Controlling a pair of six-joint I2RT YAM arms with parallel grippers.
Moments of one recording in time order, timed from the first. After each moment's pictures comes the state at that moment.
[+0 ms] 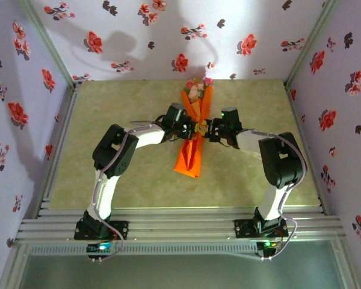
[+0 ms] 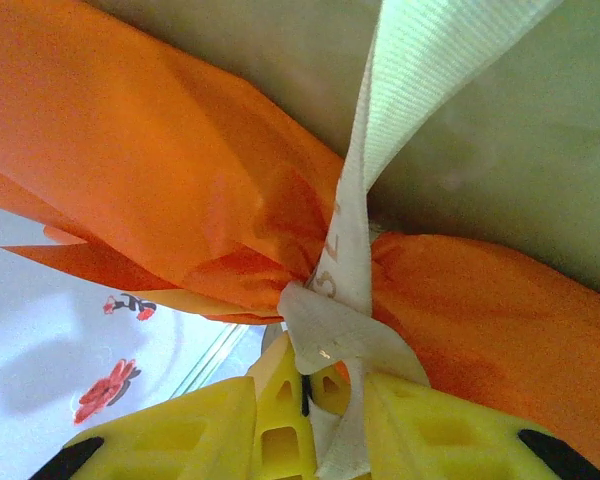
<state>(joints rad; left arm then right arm) -0.67 2.17 1.44 0.12 0.28 -1.90 0.33 1.81 0.95 0.19 -0.42 2.00</state>
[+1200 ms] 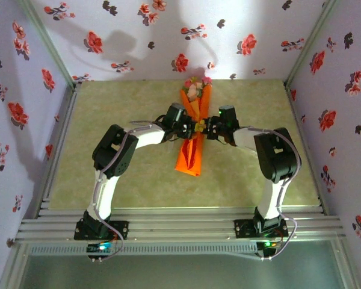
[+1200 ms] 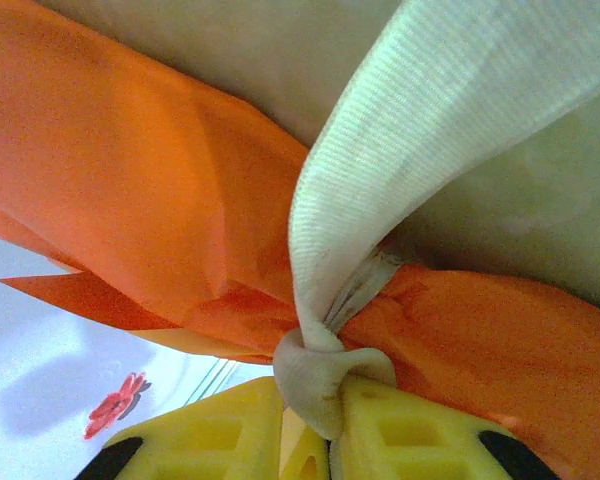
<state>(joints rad) -0.68 2.17 1.44 0.12 0.26 -1.90 0.33 1.90 1.02 0.22 -0.41 2.02</state>
